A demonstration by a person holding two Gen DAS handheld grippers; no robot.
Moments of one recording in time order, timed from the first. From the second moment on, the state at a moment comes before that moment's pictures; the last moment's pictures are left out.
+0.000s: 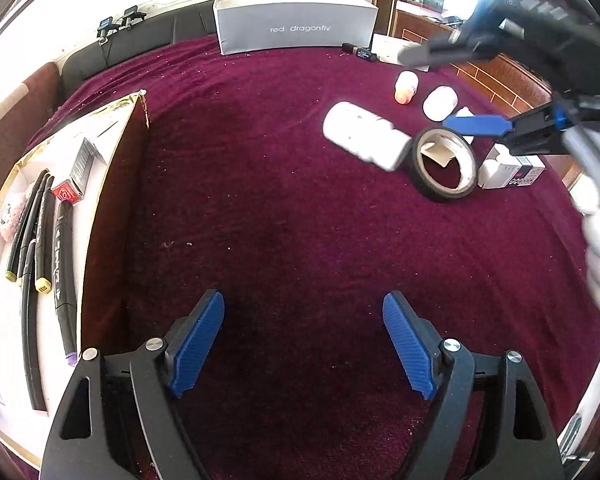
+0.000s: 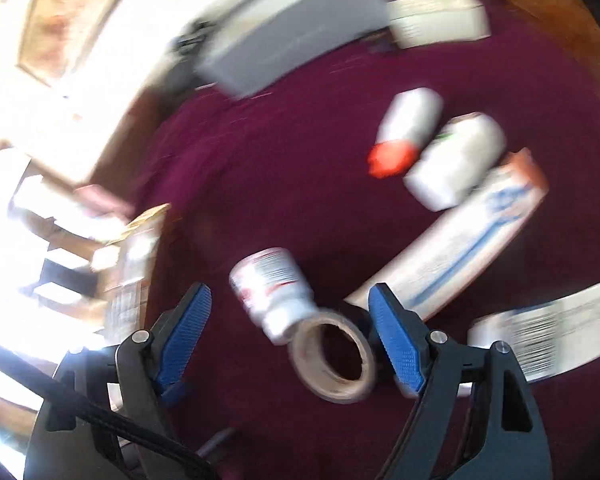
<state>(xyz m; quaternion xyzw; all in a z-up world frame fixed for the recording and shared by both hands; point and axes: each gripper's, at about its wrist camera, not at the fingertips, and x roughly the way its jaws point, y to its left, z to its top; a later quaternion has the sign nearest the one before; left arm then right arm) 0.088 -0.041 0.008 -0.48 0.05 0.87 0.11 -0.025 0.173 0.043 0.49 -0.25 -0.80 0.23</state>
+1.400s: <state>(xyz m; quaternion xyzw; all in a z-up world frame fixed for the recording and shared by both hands) 0.087 -0.025 0.002 -0.49 0.08 0.86 0.13 0.033 0.083 0.121 0.35 0.00 -0.93 0.14</state>
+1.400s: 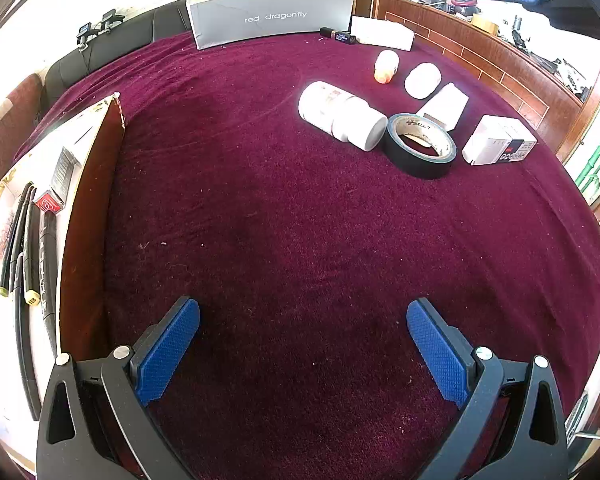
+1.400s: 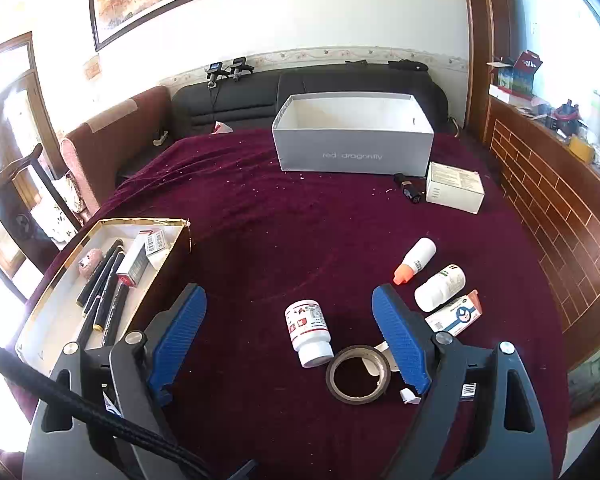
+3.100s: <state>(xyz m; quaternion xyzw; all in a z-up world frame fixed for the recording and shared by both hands) -0.017 -0.049 0.017 -0.49 -0.05 0.86 0.11 0.037 0.184 0.072 0.41 -0.08 -0.90 0.11</state>
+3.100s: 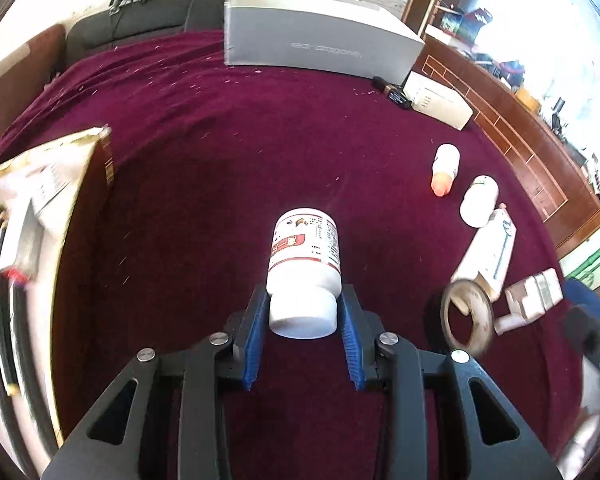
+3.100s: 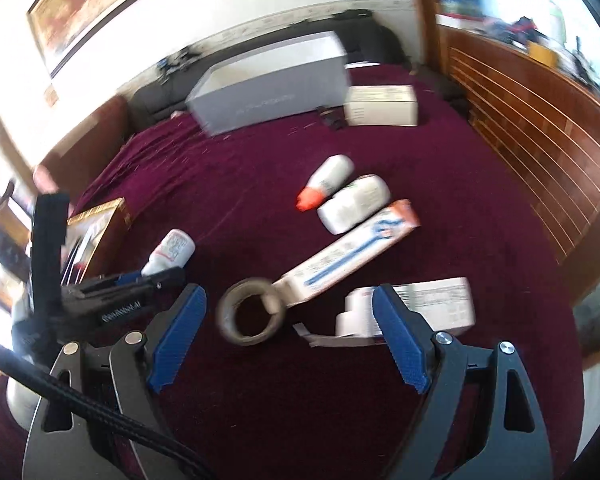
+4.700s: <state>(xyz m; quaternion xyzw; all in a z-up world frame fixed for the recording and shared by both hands) -0.032 -0.063 0.007 -0.48 0.02 0.88 -0.02 0.011 0.108 0.016 0.46 0.03 -0.87 0.19</state>
